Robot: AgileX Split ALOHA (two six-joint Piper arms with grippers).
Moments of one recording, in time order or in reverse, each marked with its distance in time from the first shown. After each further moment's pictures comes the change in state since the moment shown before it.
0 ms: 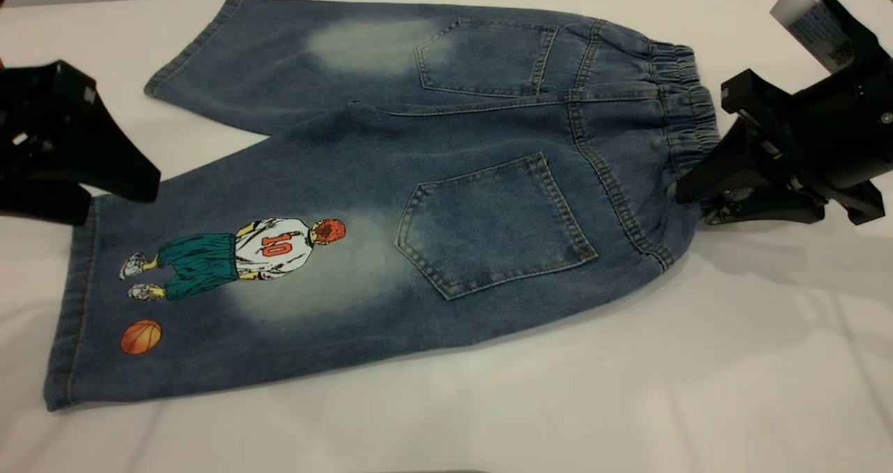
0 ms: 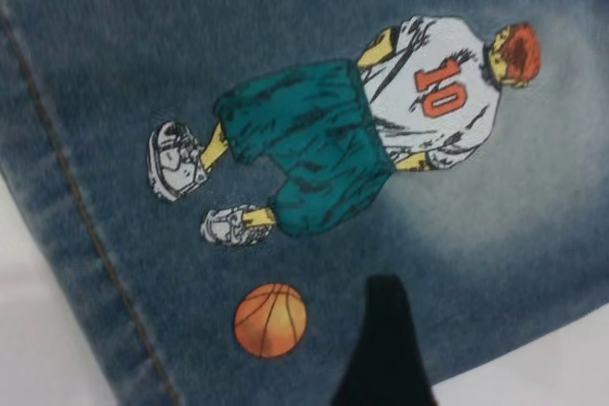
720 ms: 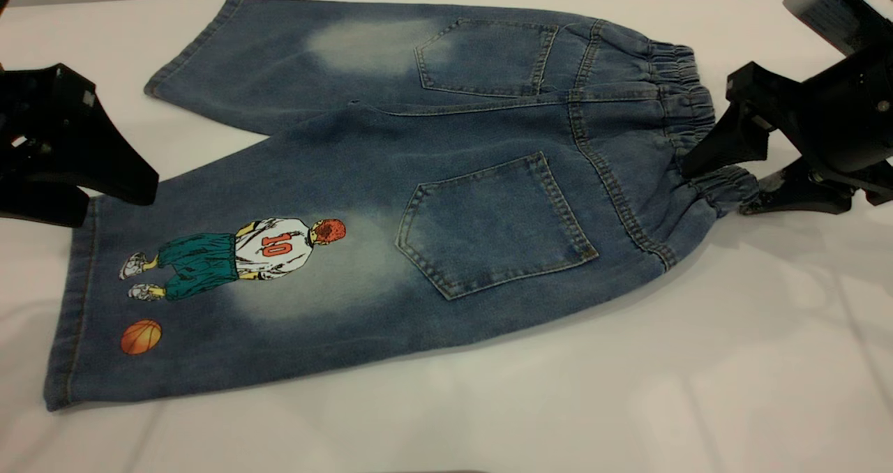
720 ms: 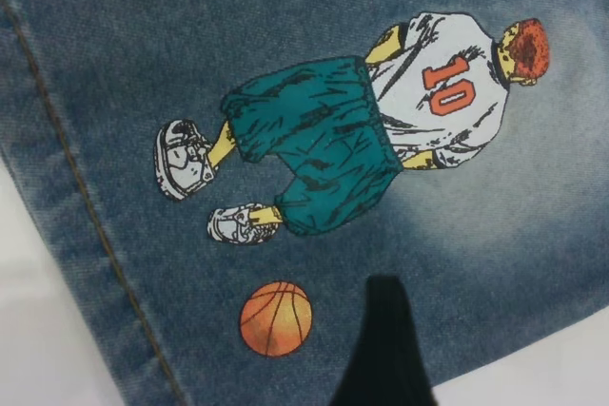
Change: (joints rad) left arm 0.000 0.001 -0.002 0.007 0.001 -0.007; right arm 0.000 0.001 -0.031 0.080 -0.122 -0.037
